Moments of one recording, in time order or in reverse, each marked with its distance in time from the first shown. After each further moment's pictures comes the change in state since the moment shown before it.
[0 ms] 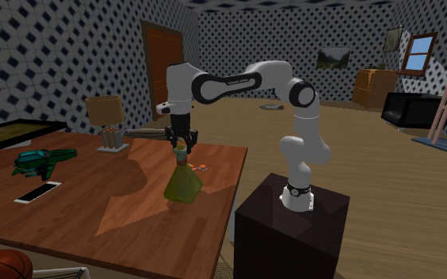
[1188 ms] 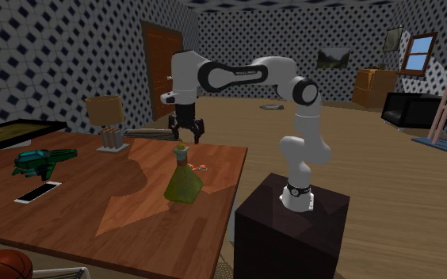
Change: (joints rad) arm 0.024 -0.054 0.011 0.041 -0.039 -0.091 0.046
